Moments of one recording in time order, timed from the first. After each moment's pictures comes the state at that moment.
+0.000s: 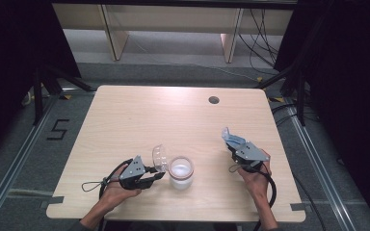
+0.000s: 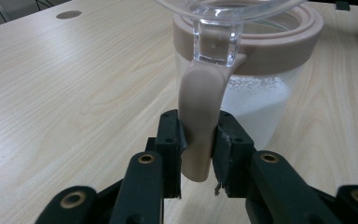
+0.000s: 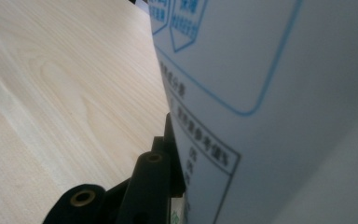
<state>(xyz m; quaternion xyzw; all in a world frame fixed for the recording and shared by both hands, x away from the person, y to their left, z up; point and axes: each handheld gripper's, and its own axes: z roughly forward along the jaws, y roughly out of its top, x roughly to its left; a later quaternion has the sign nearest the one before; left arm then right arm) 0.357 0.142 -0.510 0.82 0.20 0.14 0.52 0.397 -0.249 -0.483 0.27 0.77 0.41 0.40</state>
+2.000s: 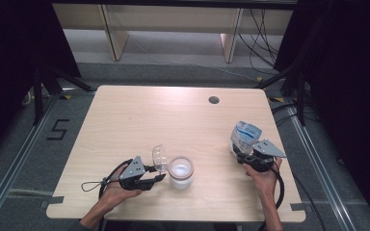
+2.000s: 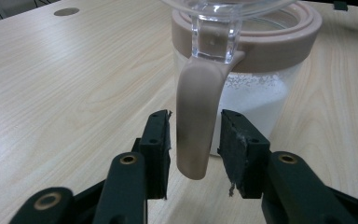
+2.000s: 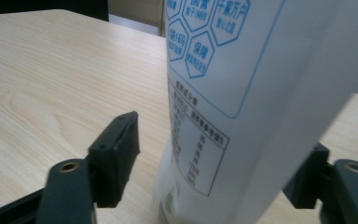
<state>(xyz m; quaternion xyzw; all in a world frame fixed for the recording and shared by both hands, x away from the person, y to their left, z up) 0.356 0.142 -0.512 0.81 0.22 0.13 0.53 0.401 -0.281 -0.492 0.40 0.71 0.48 0.33</state>
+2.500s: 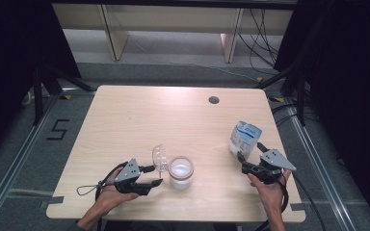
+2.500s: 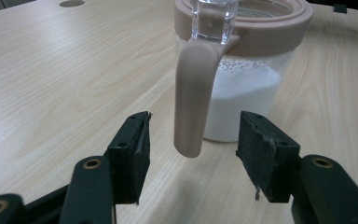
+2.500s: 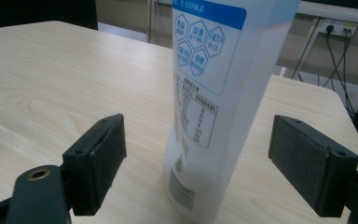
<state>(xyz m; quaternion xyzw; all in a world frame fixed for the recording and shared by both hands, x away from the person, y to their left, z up) 0.347 0.156 -0.512 0.81 0.23 0.13 0.53 0.360 -0.287 -0.480 0.42 0.69 0.47 0.35</state>
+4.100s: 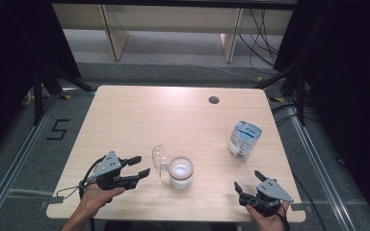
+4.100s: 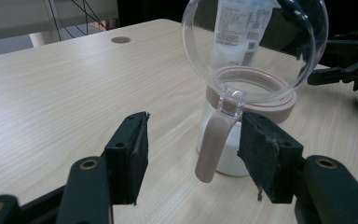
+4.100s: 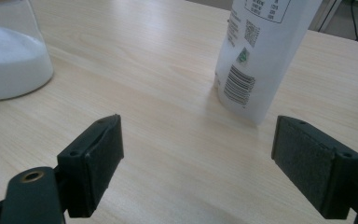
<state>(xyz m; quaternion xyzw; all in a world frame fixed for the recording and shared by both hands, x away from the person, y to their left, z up) 0.332 0.182 -0.464 0.76 0.29 0.15 0.56 0.288 -0.276 -0.514 0.42 0.72 0.45 0.31</state>
